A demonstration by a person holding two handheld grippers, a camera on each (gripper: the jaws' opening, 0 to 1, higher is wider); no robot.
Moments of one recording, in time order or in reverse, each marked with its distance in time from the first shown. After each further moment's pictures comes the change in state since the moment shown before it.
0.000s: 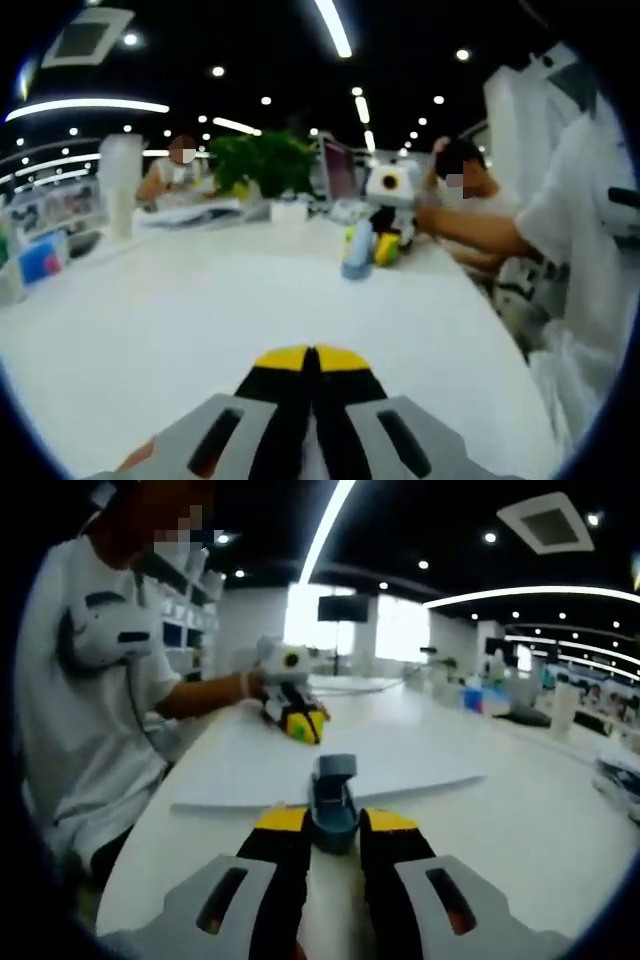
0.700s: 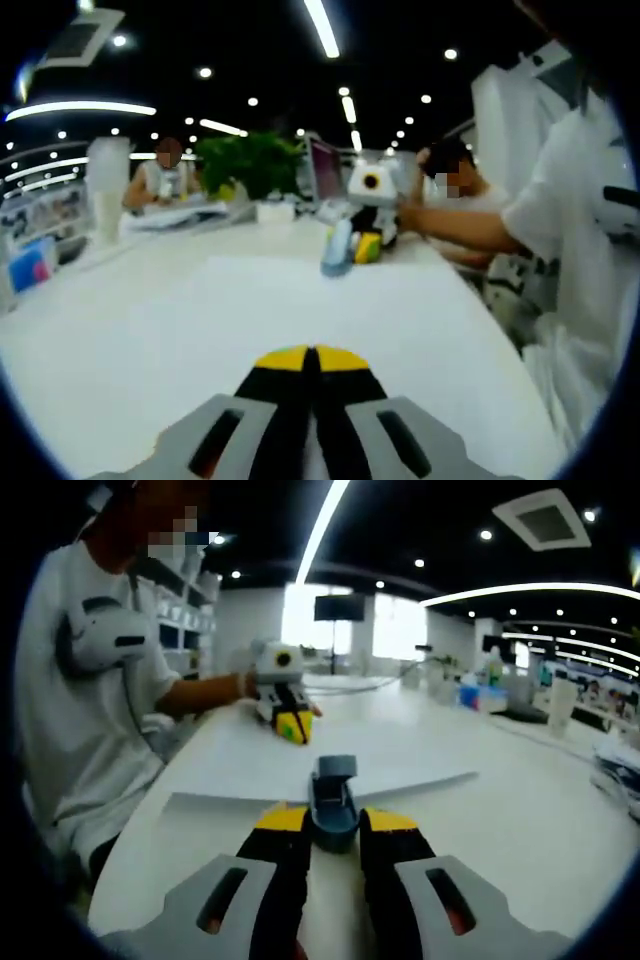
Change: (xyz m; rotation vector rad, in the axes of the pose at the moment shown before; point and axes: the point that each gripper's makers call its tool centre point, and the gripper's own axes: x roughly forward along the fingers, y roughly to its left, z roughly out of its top) left arm 0.005 -0.005 0.002 0.023 -0.004 -0.061; right arm -0.001 -0.011 -0.001 0.012 0.004 -0.005
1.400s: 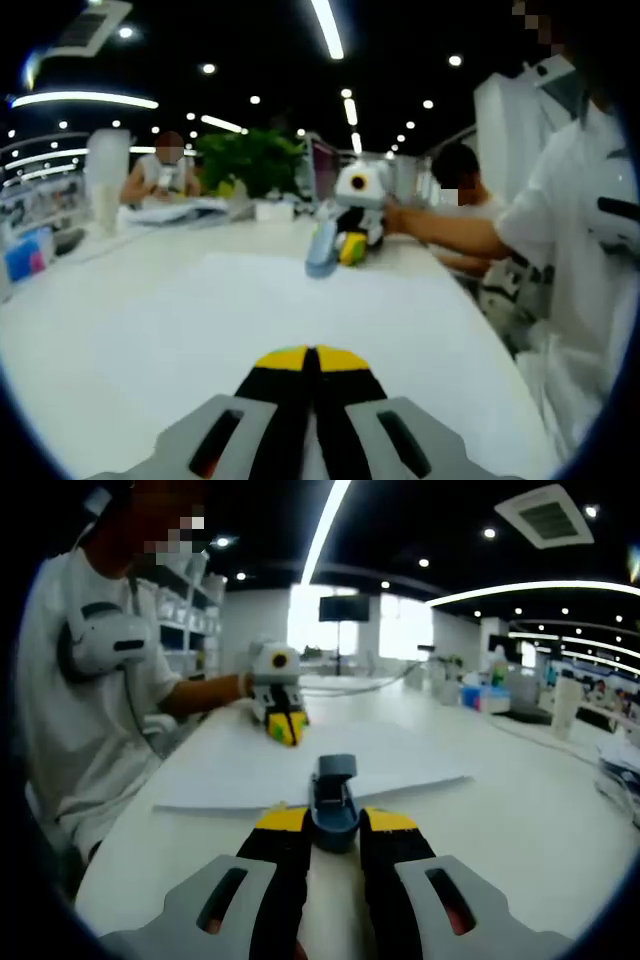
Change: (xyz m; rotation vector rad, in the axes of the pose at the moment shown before) left arm 0.001 -0.002 0.001 -0.040 -0.002 -0.014; right arm 0.002 -0.018 0.001 0.001 -0.005 0.038
